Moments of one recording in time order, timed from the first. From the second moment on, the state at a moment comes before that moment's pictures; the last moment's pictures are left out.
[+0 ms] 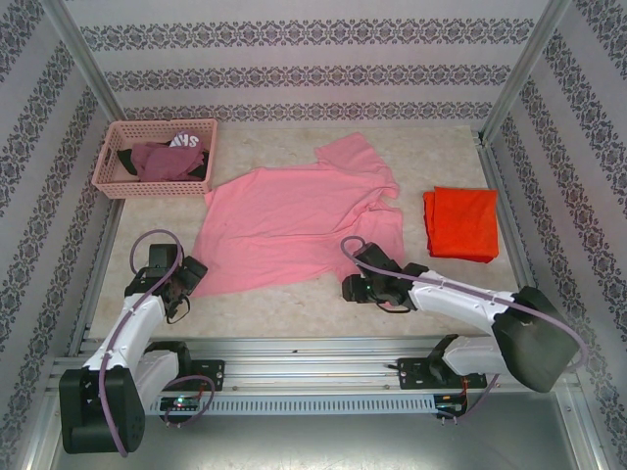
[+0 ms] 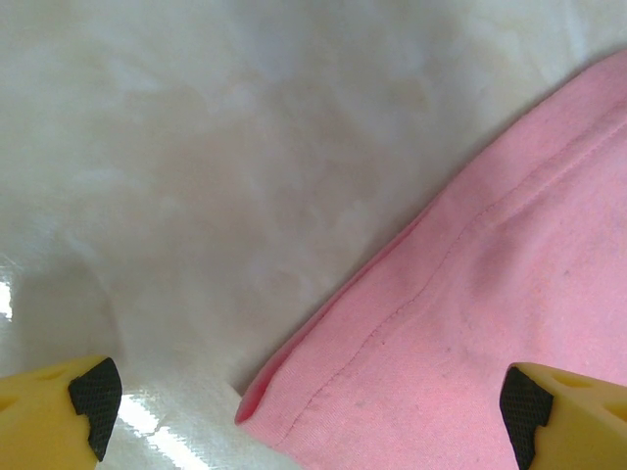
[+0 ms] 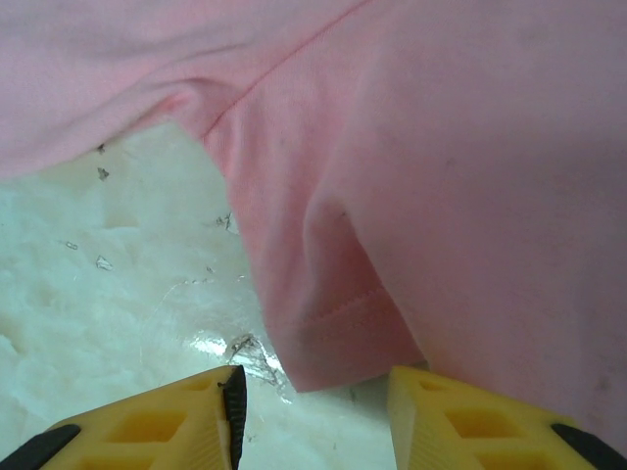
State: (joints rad) left arm 0.09 0.94 0.42 -0.57 -0.05 -0.92; right arm 0.74 1.29 0.56 -0.37 -0.04 0.69
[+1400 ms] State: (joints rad) left arm 0.03 1.22 0.59 -0.60 -0.05 -1.00; right arm 0.78 1.15 0.55 -0.39 0.04 0.76
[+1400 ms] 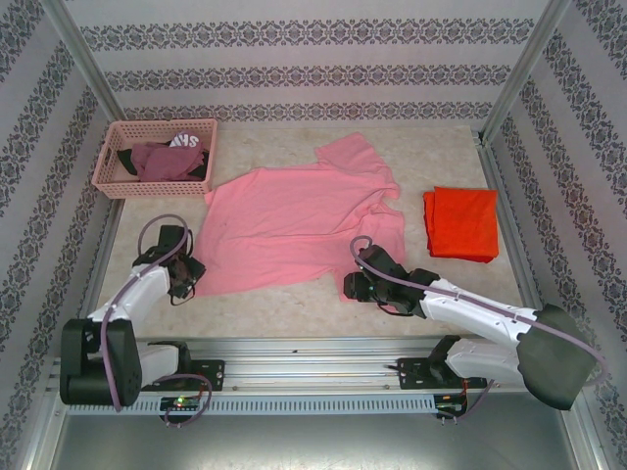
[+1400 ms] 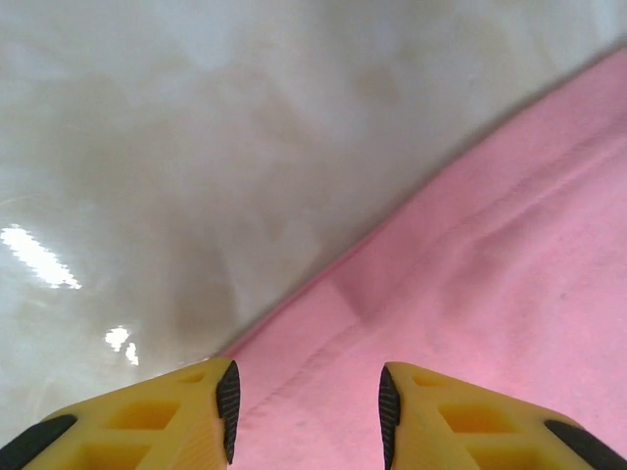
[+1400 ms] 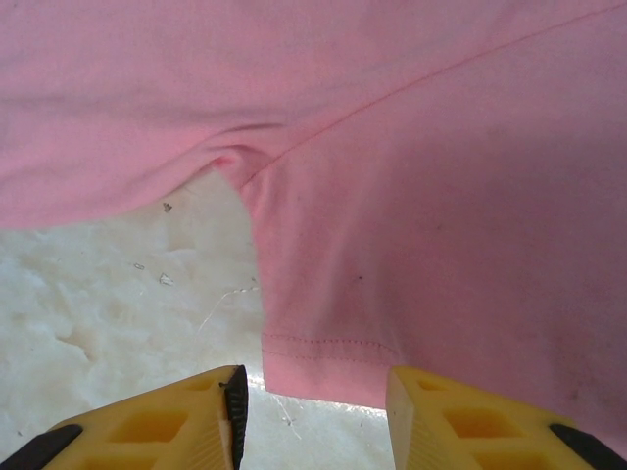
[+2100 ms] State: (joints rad) left arm -0.02 1.22 0.63 -0.75 -0.13 -1.00; right arm 0.76 1.19 0.54 -0.37 0.02 0.76
